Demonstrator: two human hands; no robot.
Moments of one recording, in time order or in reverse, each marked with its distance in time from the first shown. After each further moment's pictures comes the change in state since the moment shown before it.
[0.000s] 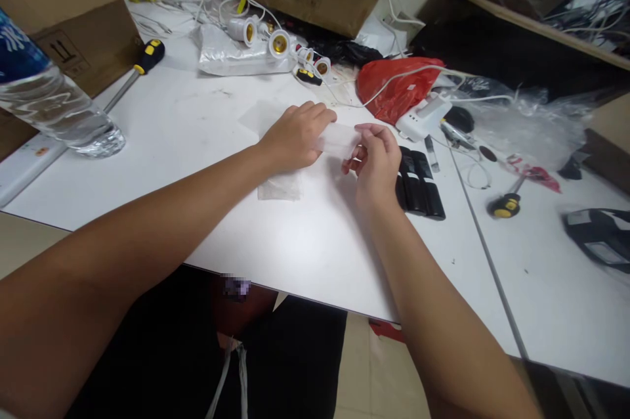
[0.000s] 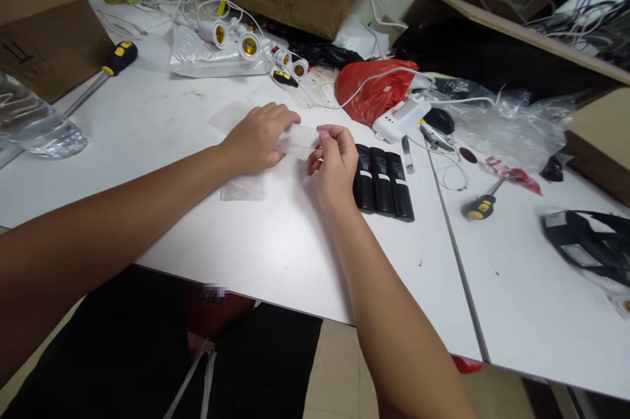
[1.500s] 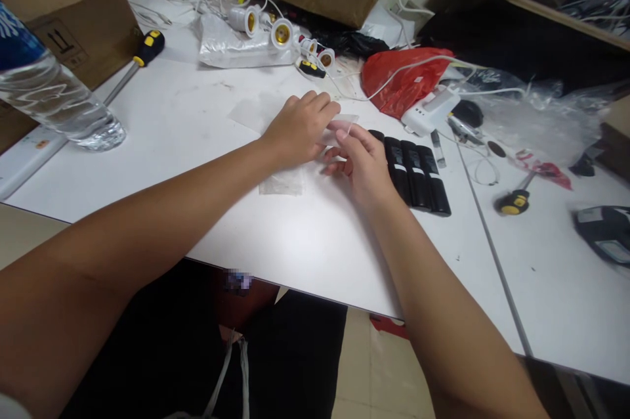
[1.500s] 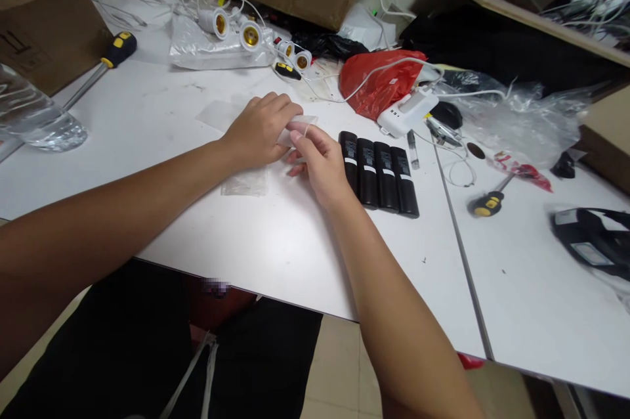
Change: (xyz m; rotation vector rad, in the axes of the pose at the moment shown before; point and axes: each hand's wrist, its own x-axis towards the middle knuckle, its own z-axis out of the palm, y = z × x) left_hand 0.000 0.003 0.005 -0.007 0.035 -0.029; right_hand -0.008 -0.004 0.003 -0.085 -0.367 0.100
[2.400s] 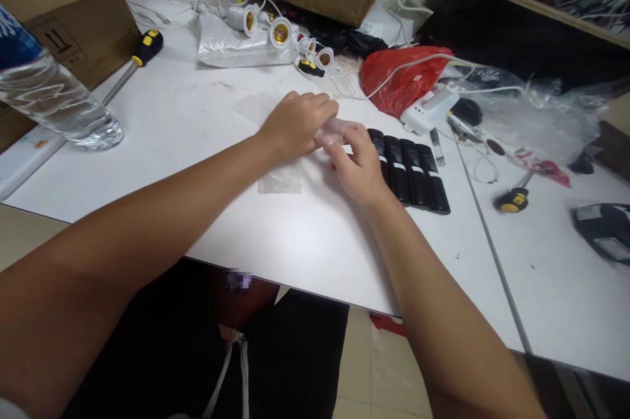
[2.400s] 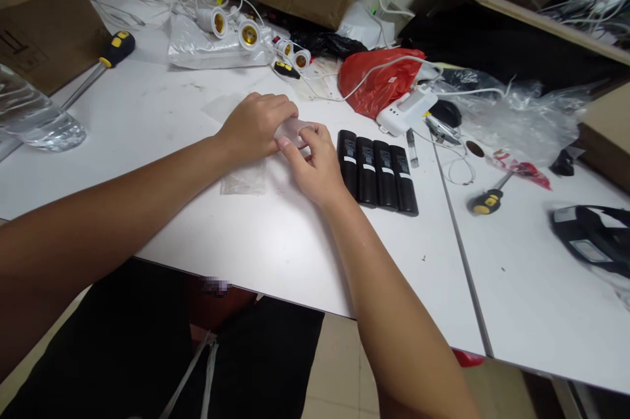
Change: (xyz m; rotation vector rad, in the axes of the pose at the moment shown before) left_hand 0.004 -0.009 -0.001 -0.018 0.021 0.037; right_hand -0.003 0.009 -0.003 -0.545 0.068 -0.309
